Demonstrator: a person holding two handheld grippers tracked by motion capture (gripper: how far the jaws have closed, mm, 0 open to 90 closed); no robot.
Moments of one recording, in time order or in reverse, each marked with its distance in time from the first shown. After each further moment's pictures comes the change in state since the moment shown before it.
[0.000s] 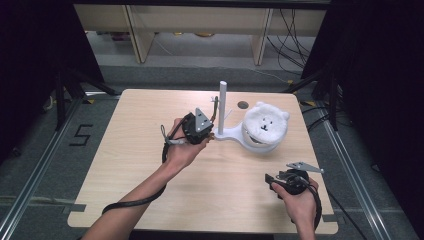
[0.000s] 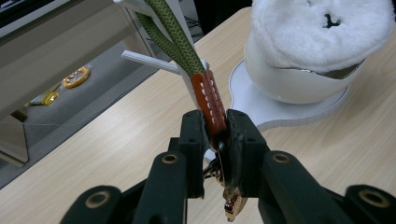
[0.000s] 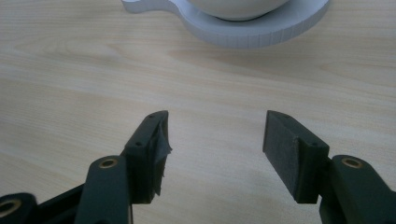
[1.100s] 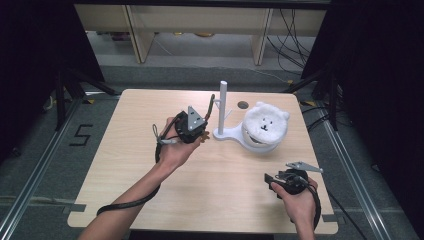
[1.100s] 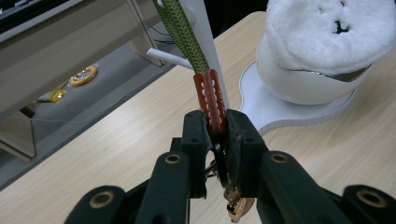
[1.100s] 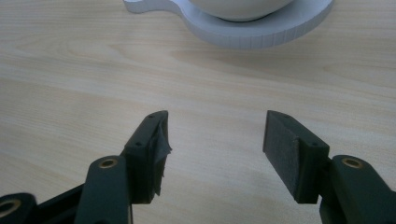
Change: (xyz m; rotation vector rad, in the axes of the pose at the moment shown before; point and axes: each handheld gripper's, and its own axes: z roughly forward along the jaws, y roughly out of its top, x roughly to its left) left arm 0.011 0.002 -0.018 -0.006 0.028 -0.009; right arm 0.004 0.001 -0.001 0.016 -0.024 0.009
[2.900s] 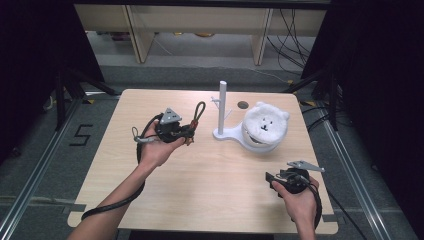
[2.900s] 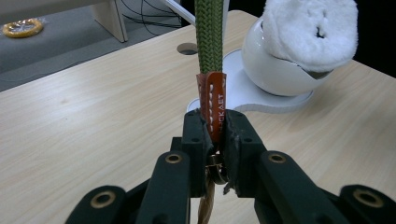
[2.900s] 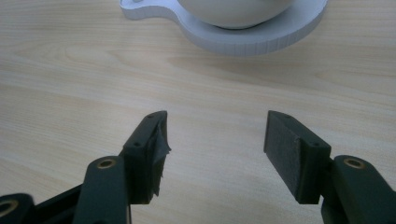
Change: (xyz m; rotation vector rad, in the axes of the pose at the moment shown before) left arm 0.040 -0.036 -0.012 0.026 -0.177 -0.271; right arm 0.000 0.003 -0.004 -0.007 -0.009 0.003
